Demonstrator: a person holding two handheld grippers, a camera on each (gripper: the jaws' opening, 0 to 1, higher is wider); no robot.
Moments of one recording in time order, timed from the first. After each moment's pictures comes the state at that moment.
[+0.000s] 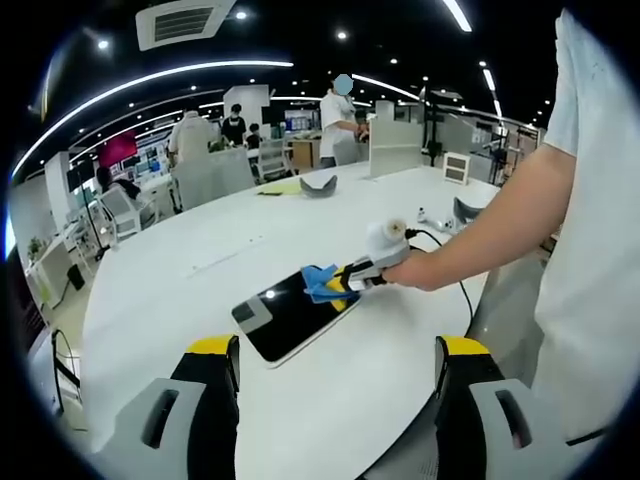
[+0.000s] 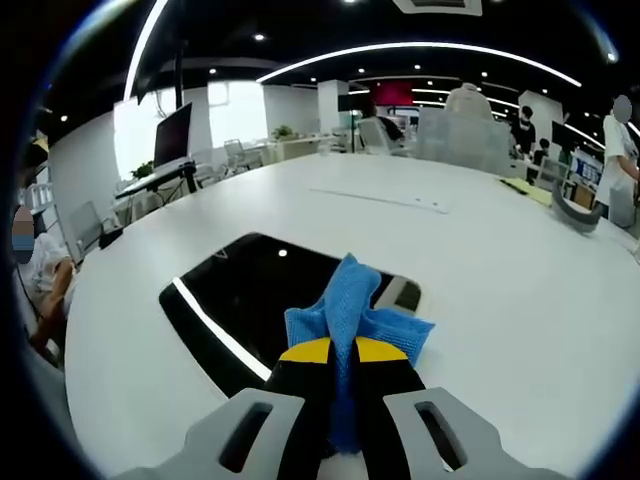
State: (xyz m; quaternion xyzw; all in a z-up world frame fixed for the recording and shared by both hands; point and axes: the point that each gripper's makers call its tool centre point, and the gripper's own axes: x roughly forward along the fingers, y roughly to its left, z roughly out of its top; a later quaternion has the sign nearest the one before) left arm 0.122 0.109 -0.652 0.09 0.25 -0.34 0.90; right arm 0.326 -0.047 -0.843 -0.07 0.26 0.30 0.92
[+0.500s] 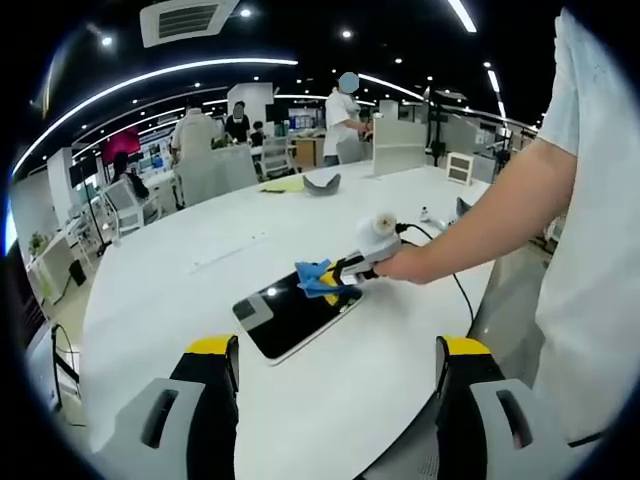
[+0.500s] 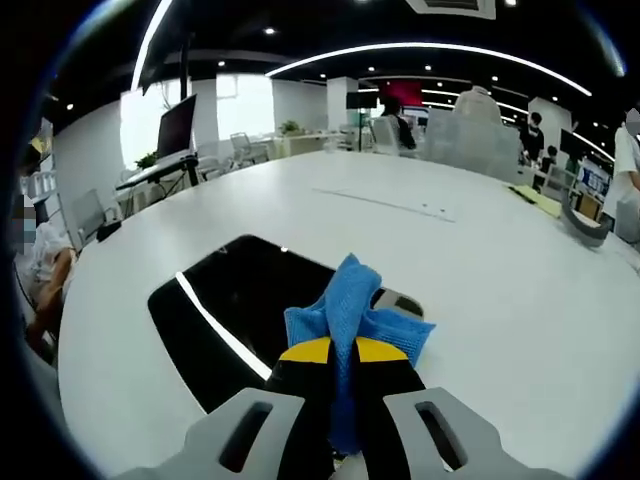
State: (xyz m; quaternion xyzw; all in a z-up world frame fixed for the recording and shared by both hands) left arm 0.123 0.110 -0.654 0.09 0.26 -0.34 0.90; right arm 0.347 -0.039 -0.843 -0.09 0.26 0.31 0.91
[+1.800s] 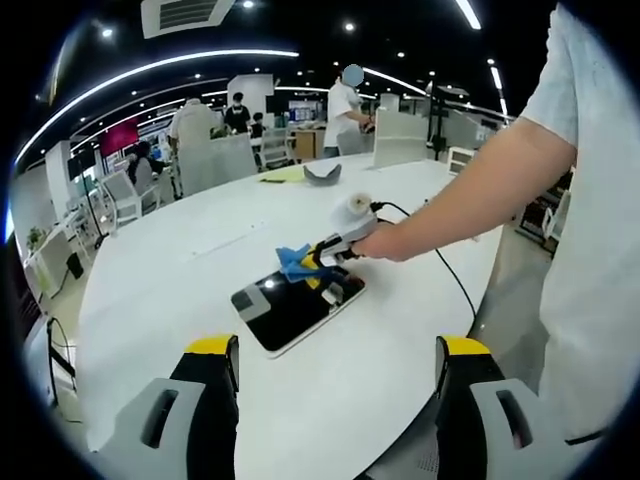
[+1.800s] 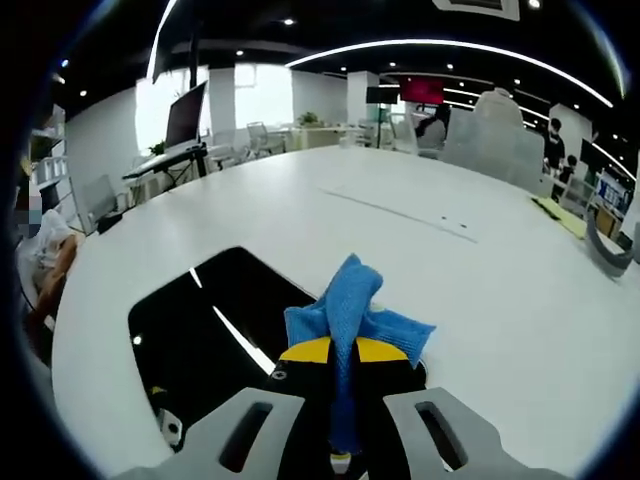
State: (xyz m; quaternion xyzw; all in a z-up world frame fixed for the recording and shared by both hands) left arm 0.128 0.114 -0.669 0.09 0.28 -0.34 0.89; right arm 0.388 -0.018 -0.844 -0.11 0.27 0.35 0.89
